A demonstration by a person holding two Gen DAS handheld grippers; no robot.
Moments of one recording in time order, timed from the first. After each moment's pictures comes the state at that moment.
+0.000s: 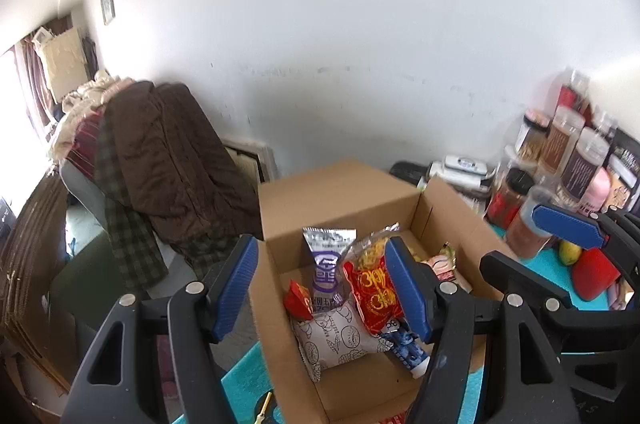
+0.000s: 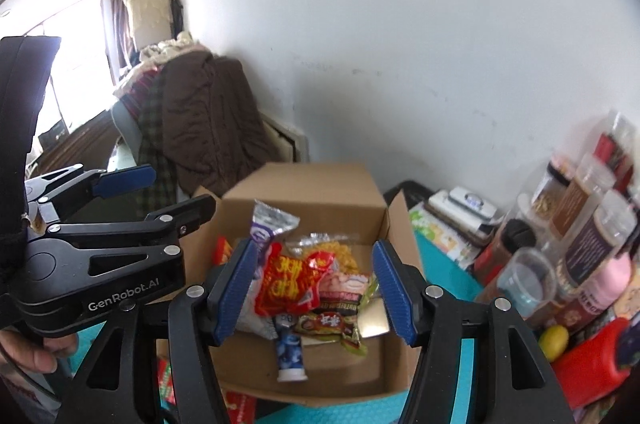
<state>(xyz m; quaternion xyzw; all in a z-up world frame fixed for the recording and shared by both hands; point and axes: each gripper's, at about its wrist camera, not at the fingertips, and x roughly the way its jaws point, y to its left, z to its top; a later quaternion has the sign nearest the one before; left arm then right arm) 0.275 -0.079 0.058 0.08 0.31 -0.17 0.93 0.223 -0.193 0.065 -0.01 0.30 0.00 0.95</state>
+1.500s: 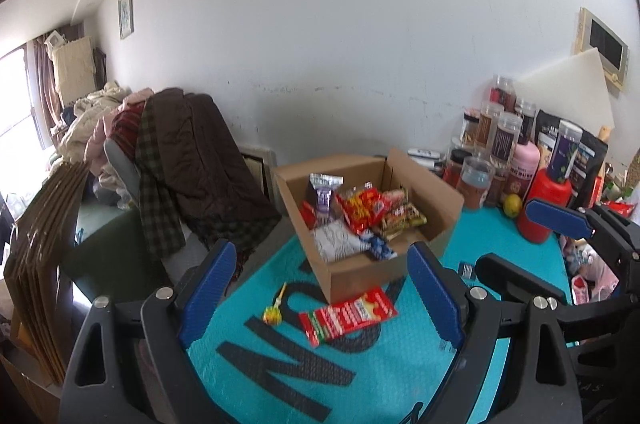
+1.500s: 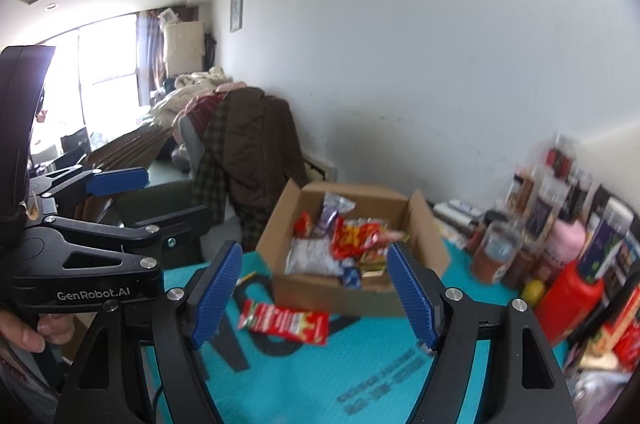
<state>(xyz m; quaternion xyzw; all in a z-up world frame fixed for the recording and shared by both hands) 0.089 0.024 0.064 0.06 0.27 -0.20 0.94 0.035 -0.105 0.064 -0.03 0.23 0.03 0.97</state>
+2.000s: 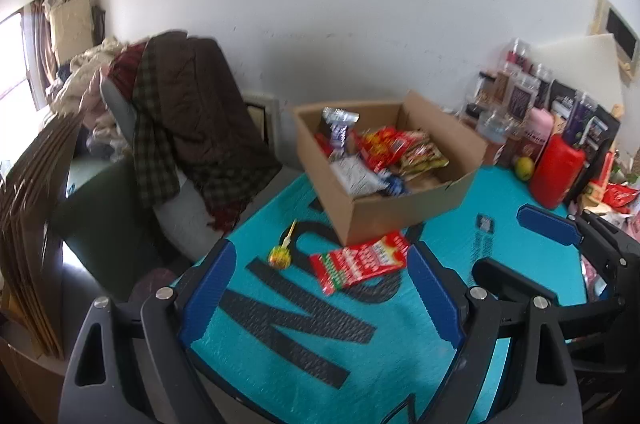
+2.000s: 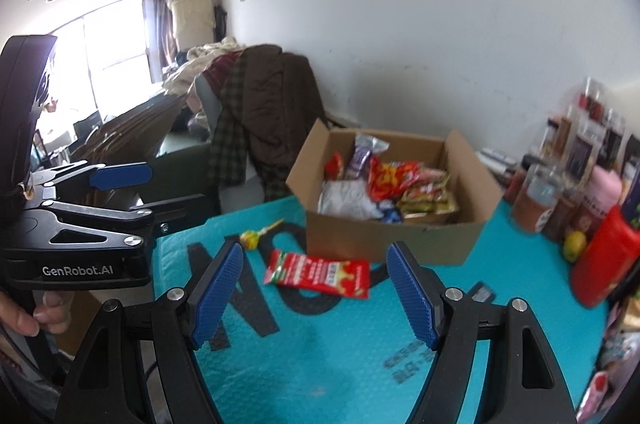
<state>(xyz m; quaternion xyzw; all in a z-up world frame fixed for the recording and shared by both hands) 0.105 0.055 -0.004 0.04 0.34 -0.20 0.92 0.052 -0.087 -0.004 -0.01 0.29 0.06 0.95</state>
